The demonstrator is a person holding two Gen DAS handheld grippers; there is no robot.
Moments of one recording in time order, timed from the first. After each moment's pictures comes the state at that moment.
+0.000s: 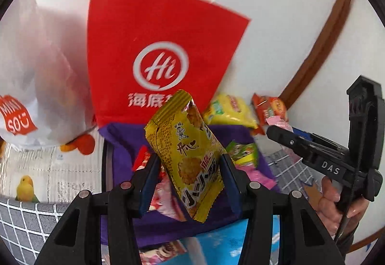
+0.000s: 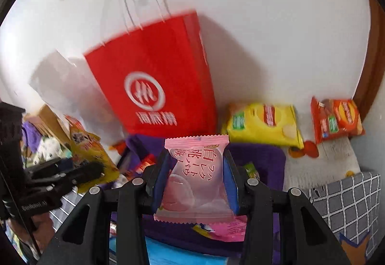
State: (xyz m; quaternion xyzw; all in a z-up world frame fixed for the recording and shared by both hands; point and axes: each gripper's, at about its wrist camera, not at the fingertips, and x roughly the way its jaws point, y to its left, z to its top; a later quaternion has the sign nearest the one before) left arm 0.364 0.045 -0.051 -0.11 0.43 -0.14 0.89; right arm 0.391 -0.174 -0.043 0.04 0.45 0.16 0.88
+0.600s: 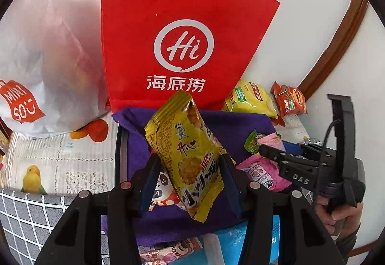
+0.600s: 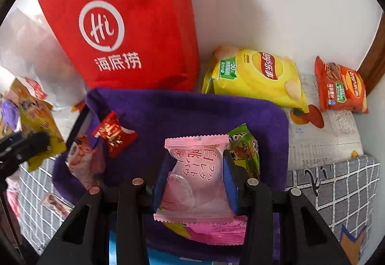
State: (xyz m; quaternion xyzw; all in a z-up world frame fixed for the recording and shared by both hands) left arm 0.371 0.050 -0.068 -0.09 0.46 -0.11 0.88; right arm 0.412 -0.156 -0.111 -0.02 0.55 0.12 0.83
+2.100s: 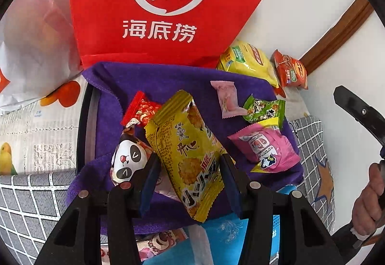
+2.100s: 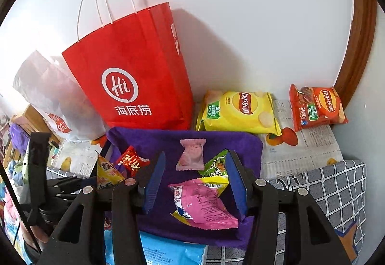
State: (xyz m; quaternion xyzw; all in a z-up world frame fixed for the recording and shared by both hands) left arm 0.378 0.023 -0.120 -0.11 0.55 -0.13 0.82; right arm 0.387 -0.193 -0.023 0.04 0.47 0.12 0.88
